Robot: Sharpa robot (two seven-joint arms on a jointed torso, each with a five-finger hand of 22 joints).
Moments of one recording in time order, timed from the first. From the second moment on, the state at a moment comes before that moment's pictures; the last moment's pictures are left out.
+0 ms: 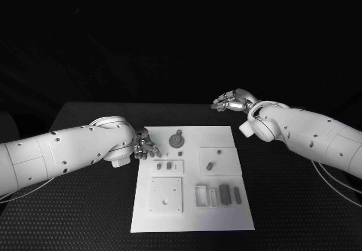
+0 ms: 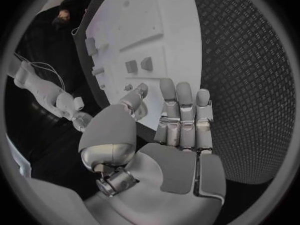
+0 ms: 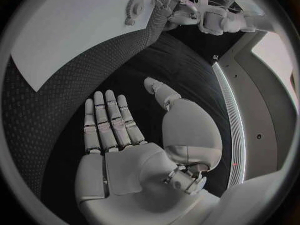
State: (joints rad) left arm 1.39 -0.66 -0.23 1.37 -0.98 0.01 -0.55; left_hand 0.90 -0.14 0.53 -0.16 0.05 1.00 0.09 0.17 0.81 1.26 -0.01 0.66 0.55 1.00 -0.06 1.13 0.35 0.00 0.72 -0.08 0.80 1.31; right arm 1.26 -0.60 0.00 0.98 -0.70 -0.22 0.14; right_hand 0.99 -0.17 0.49 -0.18 0.38 0.74 0.19 0.27 0.44 1.00 0.18 0.08 0.07 0.75 0.20 0.37 0.35 0.14 0.52 0.21 0.07 1.28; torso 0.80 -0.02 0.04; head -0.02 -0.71
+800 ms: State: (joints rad) left arm 1.34 -0.62 -0.24 1.42 -1.40 -0.37 -0.10; left_hand 1.17 -0.19 0.53 -0.28 0.10 0.97 0.08 0.19 0.71 1.13 0.05 0.28 0.33 1.10 -0.06 1.16 0.40 0.02 0.82 -0.09 0.82 1.31; right arm 1.26 -0.60 0.00 0.97 -0.70 -0.22 0.14; right_hand 0.99 -0.17 0.49 -0.18 0.38 0.74 0.19 0.27 0.44 1.00 0.18 0.08 0.07 0.75 0.20 0.37 0.35 0.15 0.52 0.21 0.07 1.28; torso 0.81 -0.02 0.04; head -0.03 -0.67
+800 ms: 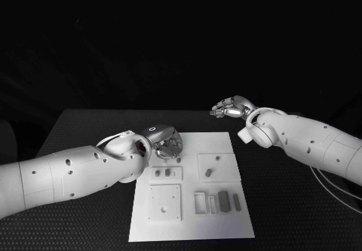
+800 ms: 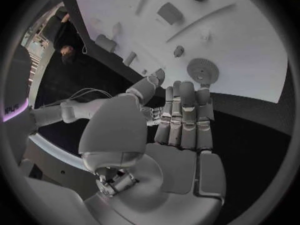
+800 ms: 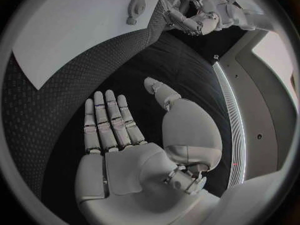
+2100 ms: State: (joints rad) left arm 1.27 -0.54 -0.24 1.30 -1.58 -0.31 -0.08; left_hand 1.18 -0.16 0.52 -0.28 0.10 0.95 0.07 0.16 0.63 1.11 0.04 0.11 0.25 1.25 -0.07 1.31 0.46 0.07 0.95 -0.14 0.91 1.31; right arm 1.26 -0.60 0.00 0.98 -0.70 -0.22 0.14; right_hand 0.99 -0.17 0.49 -0.18 0.38 0.74 0.19 0.28 0.44 1.00 0.18 0.08 0.07 0.75 0.20 0.37 0.35 0.15 0.52 0.21 0.07 1.28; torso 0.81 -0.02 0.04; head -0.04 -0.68
